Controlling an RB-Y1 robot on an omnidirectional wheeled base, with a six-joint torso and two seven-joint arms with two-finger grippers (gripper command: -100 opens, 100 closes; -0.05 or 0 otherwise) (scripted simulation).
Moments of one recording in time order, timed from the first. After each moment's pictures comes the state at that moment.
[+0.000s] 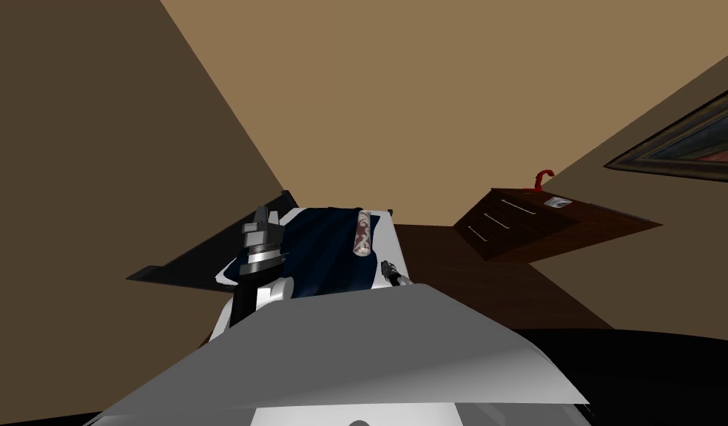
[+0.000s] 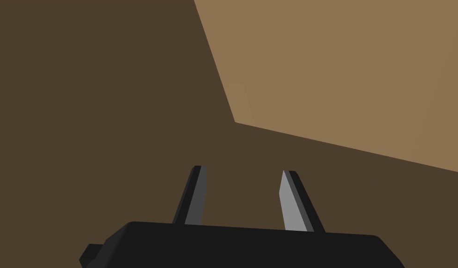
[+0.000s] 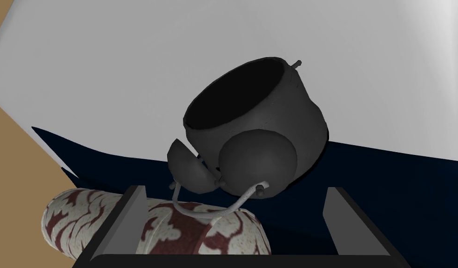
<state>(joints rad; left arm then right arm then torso) 0.53 0.01 0.07 -2.32 -0.04 -0.36 0.01 -0.01 -0.09 0.10 -0.59 0.80 -0.01 1.59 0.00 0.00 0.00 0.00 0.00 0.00</state>
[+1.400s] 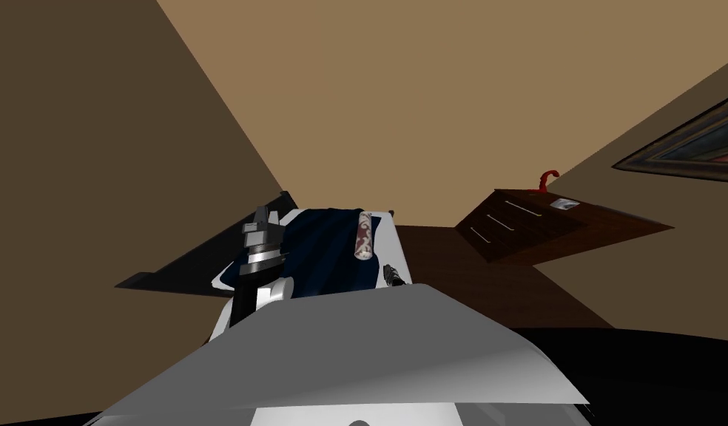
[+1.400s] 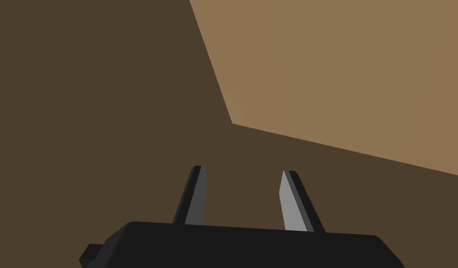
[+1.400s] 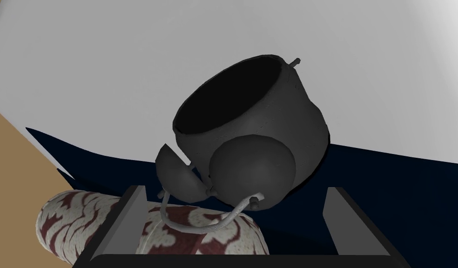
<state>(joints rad) 0.53 0.01 0.07 -2.32 -0.04 -0.36 0.01 -0.03 -0.03 -0.23 -0.43 0.83 -0.19 1.88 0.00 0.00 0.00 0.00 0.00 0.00</state>
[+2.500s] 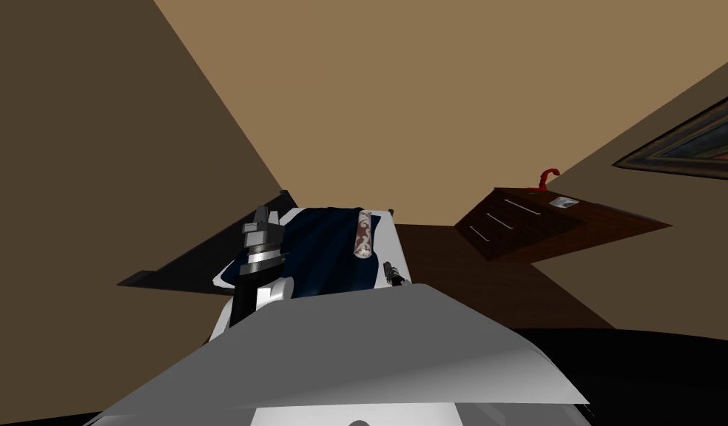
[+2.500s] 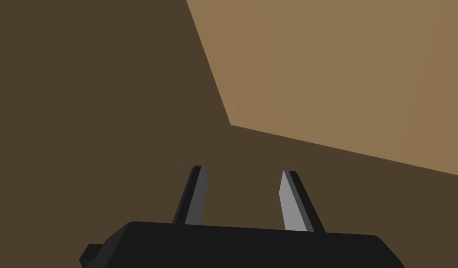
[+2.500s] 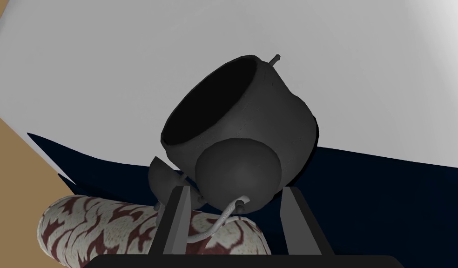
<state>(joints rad) 0.53 0.01 0.07 -2.32 -0.04 -0.36 0.01 -0.02 -0.05 -0.10 -0.50 0.82 -0.12 1.76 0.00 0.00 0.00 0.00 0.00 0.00</state>
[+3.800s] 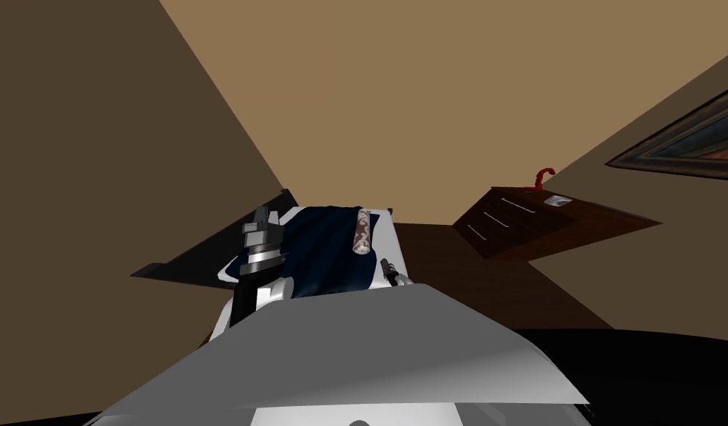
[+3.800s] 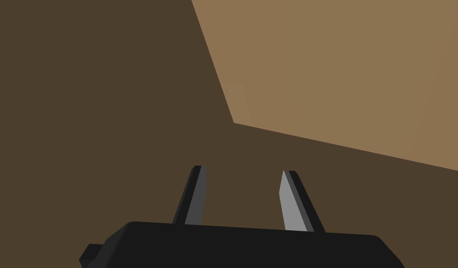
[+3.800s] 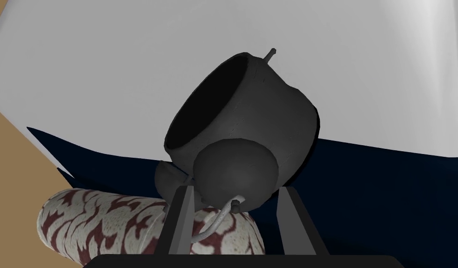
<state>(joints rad) 0.53 0.01 0.07 -2.32 -0.04 -0.36 0.01 -0.01 -0.11 0.22 -0.64 0.80 0.05 1.49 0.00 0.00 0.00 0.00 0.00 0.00</state>
